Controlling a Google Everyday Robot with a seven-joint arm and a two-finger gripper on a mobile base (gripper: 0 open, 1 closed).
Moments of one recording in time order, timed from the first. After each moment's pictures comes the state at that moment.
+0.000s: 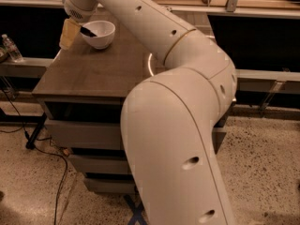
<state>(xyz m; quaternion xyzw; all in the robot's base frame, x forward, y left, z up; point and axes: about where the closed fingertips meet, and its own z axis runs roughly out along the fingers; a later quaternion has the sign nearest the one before) 0.795 0.236 0.930 -0.60 0.70 0.03 0.38</state>
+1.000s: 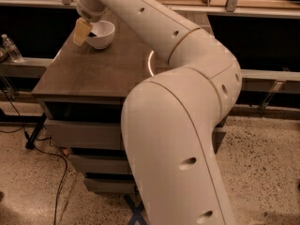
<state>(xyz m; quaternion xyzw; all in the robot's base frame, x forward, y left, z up) 0.819 0.198 0.921 -0.56 0.74 -0.01 0.38</state>
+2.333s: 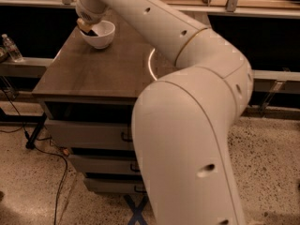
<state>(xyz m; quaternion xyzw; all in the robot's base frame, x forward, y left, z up) 0.804 0.201 0.922 -0.56 0.73 0.01 0.38</state>
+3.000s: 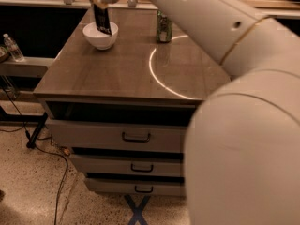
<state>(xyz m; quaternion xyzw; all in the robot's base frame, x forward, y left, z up) 0.785 0.131 1.007 -0.52 0.72 -0.03 0.46</state>
